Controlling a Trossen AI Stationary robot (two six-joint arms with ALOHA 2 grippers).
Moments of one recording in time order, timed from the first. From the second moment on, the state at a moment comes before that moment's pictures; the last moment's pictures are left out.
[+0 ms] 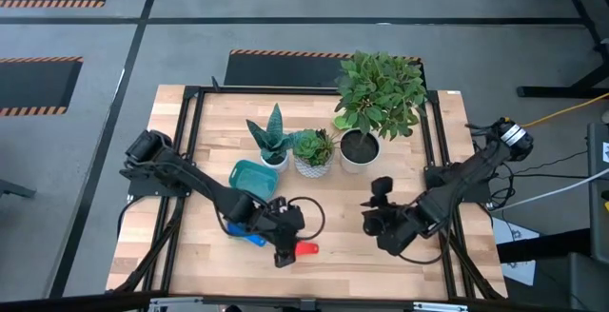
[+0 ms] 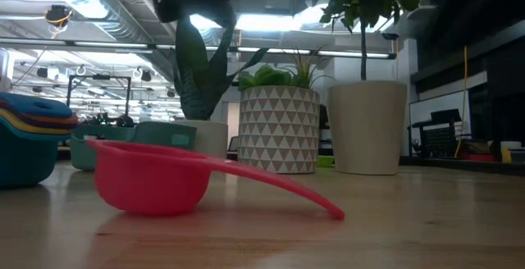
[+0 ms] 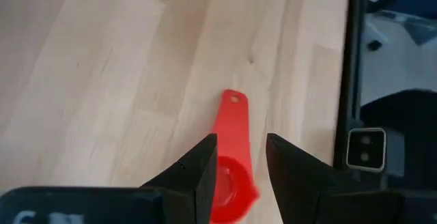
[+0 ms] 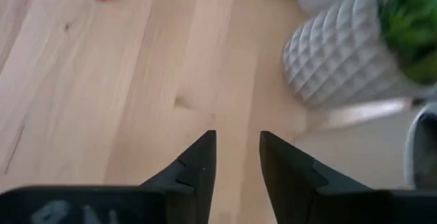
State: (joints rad) left arm -0.48 1.78 1.38 -0.53 -0.20 -0.75; right arm 0.69 1.46 1.04 -0.81 0.62 0.31
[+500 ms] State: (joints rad) left arm -0.49 1.80 1.35 -0.70 -0.19 -1.10; right arm 0.71 1.46 0.83 -0.69 0.65 0.55
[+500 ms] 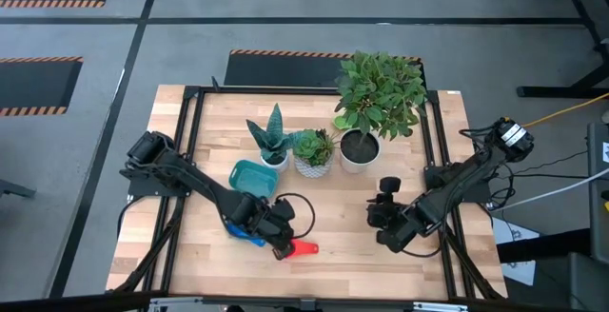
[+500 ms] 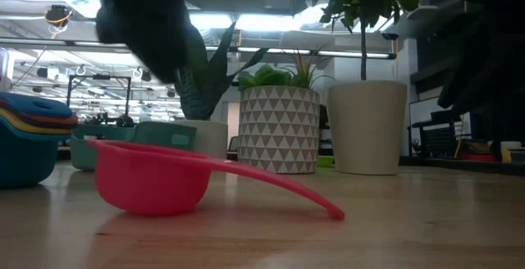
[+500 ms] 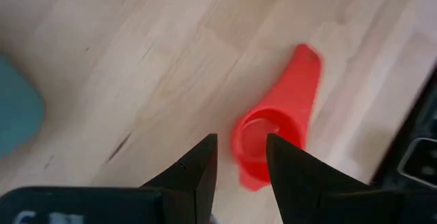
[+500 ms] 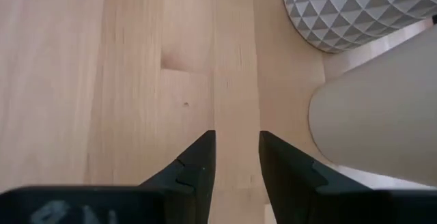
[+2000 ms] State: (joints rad) left arm -0.47 1.98 1.33 -0.56 0.00 -1.14; right arm 0.71 1.46 0.82 -0.43 0.49 0.49
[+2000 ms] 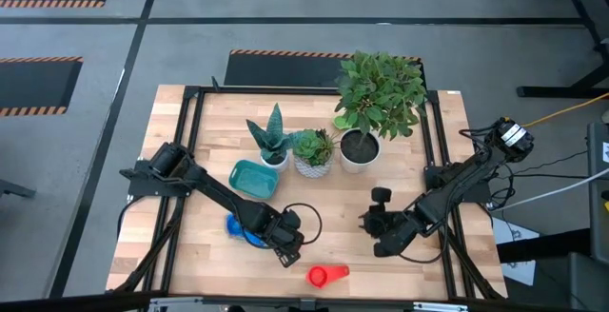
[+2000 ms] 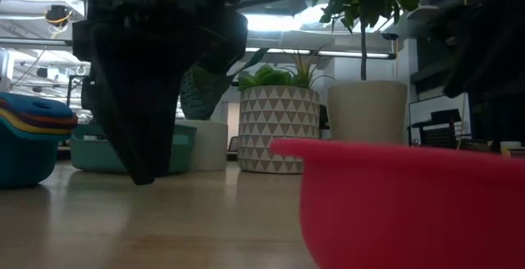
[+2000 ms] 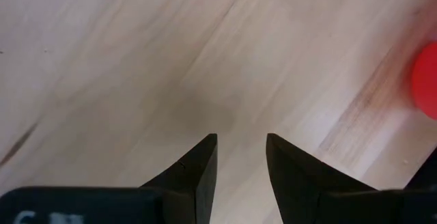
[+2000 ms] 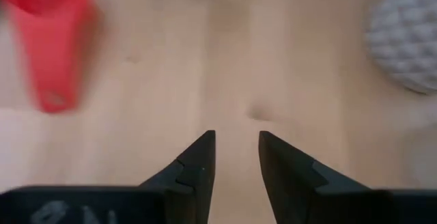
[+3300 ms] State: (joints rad) left arm -0.46 1.98 1.33 -0.53 0.02 -1.04; right arm 0.59 1.79 0.82 0.26 -0.07 0.69
